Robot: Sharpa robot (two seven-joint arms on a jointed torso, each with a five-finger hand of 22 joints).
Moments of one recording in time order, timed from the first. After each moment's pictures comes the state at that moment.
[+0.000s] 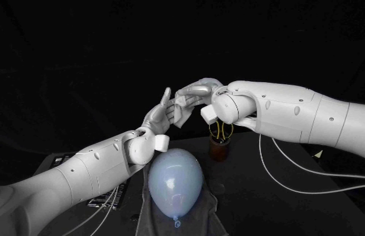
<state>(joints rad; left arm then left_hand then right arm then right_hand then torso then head) 1.26 -0.32 -0.02 0.92 0.23 0.13 0.46 0.94 0.16 -0.07 0.30 0.05 0.47 0.16 0.17 0.15 0.53 0.21 0.05 0.05 0.54 0.20 0.08 0.13 0.13 0.44 0.29 0.06 0.05 1.60 -0.55 -0.16 1.26 -0.13 -0.40 -0.12 1.26 -0.05 0.62 0.02 0.05 0.98 0.15 0.30 0.48 1.30 0.09 0.06 0.06 1.28 0.03 0.35 0.34 0.17 0.96 0.14 0.42 0.68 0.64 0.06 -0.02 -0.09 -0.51</state>
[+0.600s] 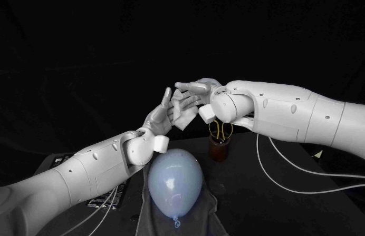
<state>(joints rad) 1.26 -0.33 -0.02 0.93 0.25 0.21 0.44 0.95 0.24 -0.23 0.29 0.05 0.48 0.16 0.17 0.15 0.62 0.25 0.05 0.05 0.70 0.22 0.10 0.15 0.12 0.68 0.29 0.11 0.06 1.60 -0.53 -0.16 1.23 -0.08 -0.39 -0.10 1.12 -0.09 0.46 0.19 0.05 0.77 0.19 0.11 0.36 1.14 0.12 0.06 0.06 1.32 0.05 0.33 0.39 0.17 1.03 0.17 0.33 0.57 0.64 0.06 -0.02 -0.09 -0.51</state>
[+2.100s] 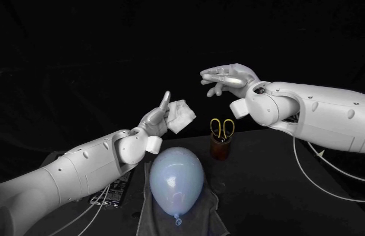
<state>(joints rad) 1.26 -0.40 -0.02 0.96 0.26 0.24 0.34 1.18 0.29 -0.39 0.29 0.05 0.53 0.16 0.17 0.16 0.74 0.24 0.06 0.06 0.83 0.20 0.10 0.15 0.17 0.82 0.29 0.09 0.06 1.60 -0.79 -0.16 1.40 -0.08 -0.34 0.24 1.41 -0.08 0.39 0.00 0.10 0.96 0.16 0.21 0.28 1.29 0.07 0.15 0.09 1.39 -0.01 0.81 0.58 0.17 1.19 0.09 0.44 0.56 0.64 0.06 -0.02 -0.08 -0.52</state>
